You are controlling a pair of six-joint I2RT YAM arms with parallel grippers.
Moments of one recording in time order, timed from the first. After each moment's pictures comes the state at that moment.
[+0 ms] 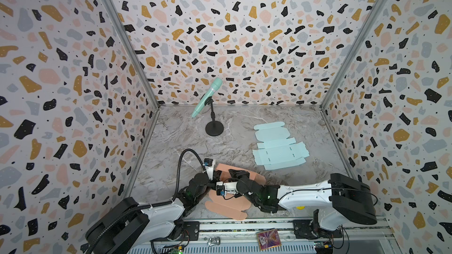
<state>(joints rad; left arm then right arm) -0.73 1.12 0.07 0.64 -0.14 -0.40 1.33 1.50 0.74 0.24 0.47 -0.70</state>
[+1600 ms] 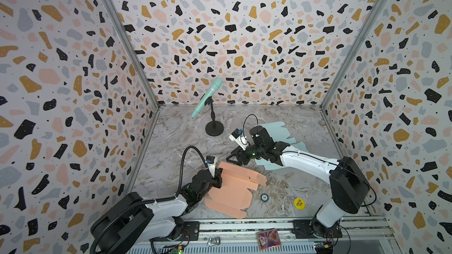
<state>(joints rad) -0.73 1.19 0.13 0.61 -0.17 -0.37 0.78 1.64 1.12 -0.13 -0.58 0.13</state>
